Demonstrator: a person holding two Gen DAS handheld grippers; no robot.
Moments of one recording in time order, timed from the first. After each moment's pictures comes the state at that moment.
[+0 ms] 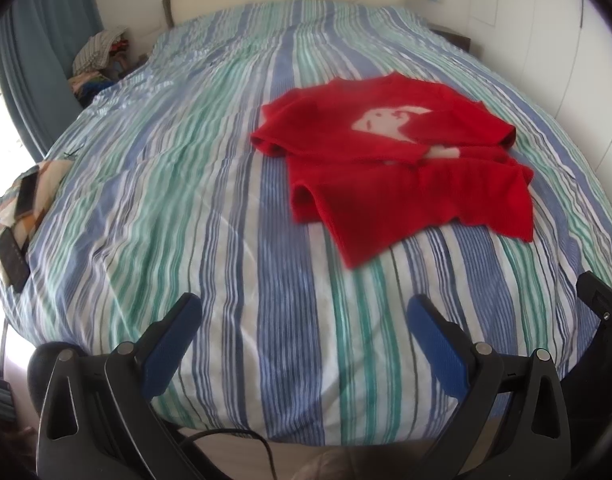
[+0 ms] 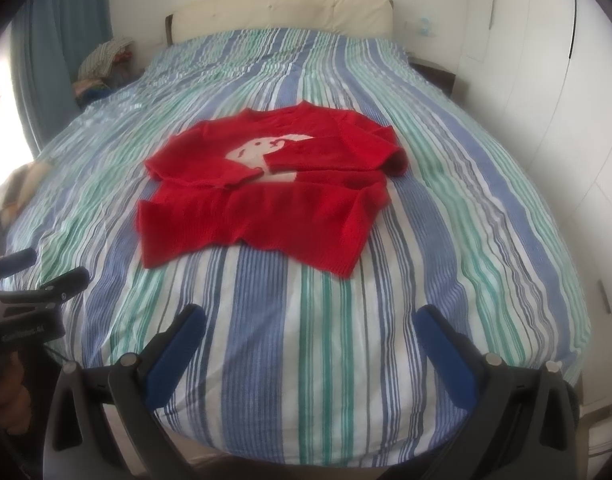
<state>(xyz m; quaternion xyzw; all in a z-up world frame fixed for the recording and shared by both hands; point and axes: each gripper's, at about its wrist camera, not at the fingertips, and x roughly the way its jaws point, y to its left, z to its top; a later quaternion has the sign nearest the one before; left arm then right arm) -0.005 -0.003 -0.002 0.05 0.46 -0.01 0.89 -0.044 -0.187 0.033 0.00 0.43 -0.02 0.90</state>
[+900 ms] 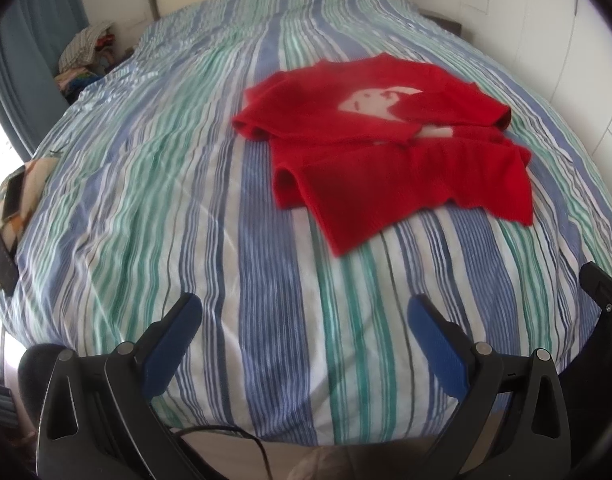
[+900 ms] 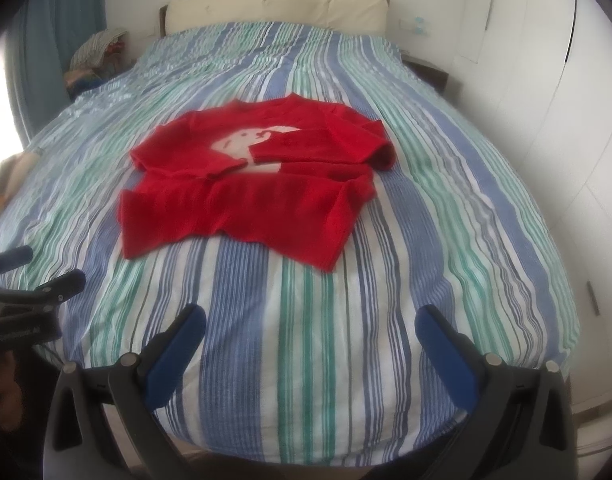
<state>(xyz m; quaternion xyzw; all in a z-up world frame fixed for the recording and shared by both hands) 0.001 -0.009 -0.019 0.06 0.48 -0.02 0.88 -0.042 -0.192 0.025 -0.02 0.43 -0.04 0.90</state>
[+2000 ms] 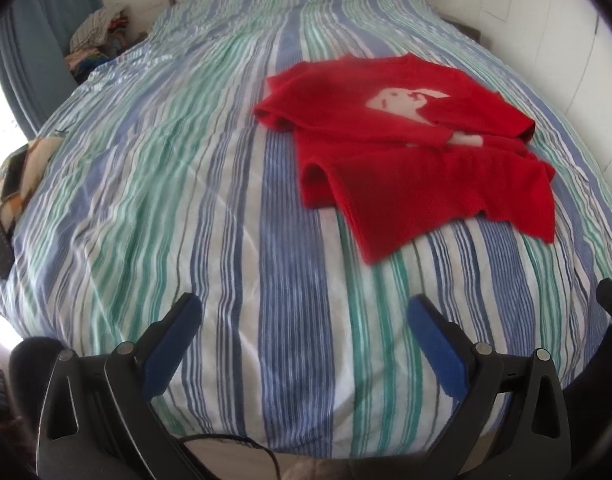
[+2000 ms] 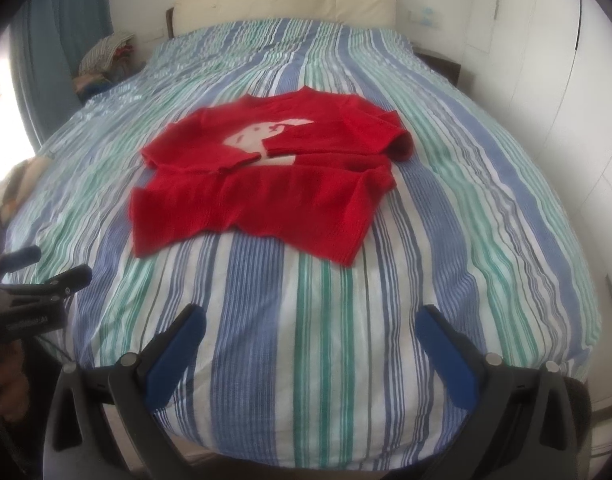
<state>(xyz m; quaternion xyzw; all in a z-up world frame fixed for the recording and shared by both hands) 0.026 0.026 -0.035 0.00 0.49 -0.01 0.87 -0.036 -0.203 0.011 0.02 0.44 0.00 0.90</state>
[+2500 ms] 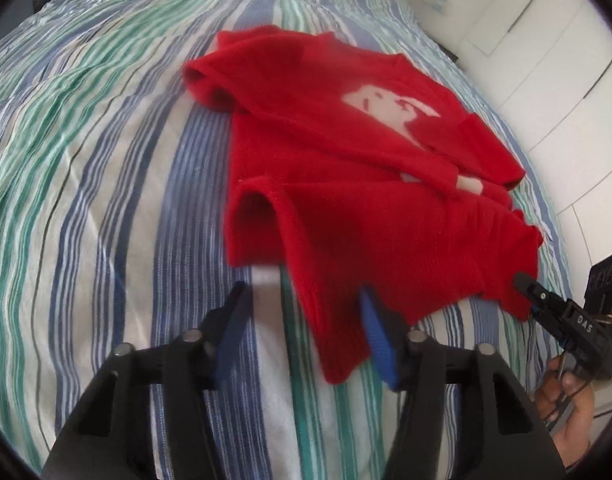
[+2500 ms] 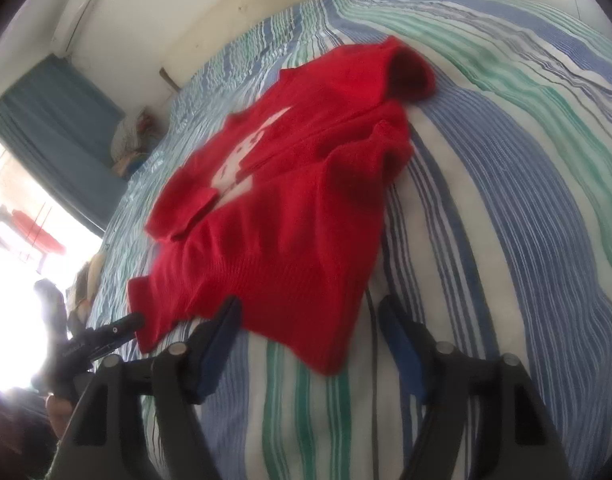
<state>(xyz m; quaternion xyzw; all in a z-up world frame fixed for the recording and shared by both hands) 0.109 0.014 -0.096 -0.12 0.52 -0.12 0.84 0.074 -0.286 -0.083 0.26 0.43 0.11 0.86</state>
